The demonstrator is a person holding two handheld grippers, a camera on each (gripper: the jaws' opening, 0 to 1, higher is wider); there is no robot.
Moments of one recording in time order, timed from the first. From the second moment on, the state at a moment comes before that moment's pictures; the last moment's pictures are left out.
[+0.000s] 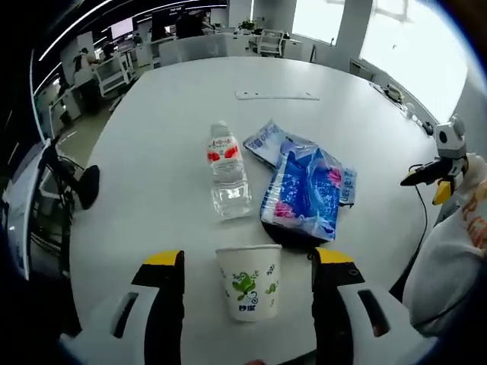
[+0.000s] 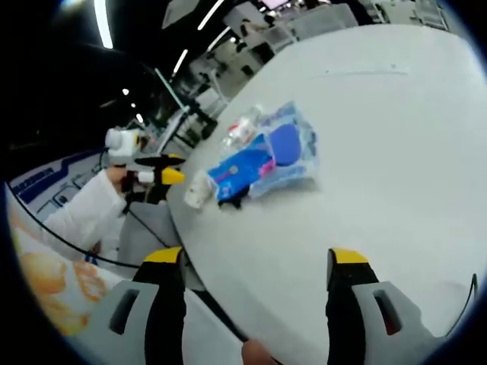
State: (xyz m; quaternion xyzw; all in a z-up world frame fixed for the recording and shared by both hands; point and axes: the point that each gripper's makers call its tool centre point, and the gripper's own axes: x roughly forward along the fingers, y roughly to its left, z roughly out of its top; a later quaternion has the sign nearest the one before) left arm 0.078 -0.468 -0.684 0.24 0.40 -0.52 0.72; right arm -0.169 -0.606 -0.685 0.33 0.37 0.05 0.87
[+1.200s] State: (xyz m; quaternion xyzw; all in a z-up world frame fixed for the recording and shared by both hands) left arm 0.115 -0.550 -0.699 0.22 0.39 -0.52 0.73; right arm -0.166 -0.617 -0.686 0.36 0.36 0.03 0.86
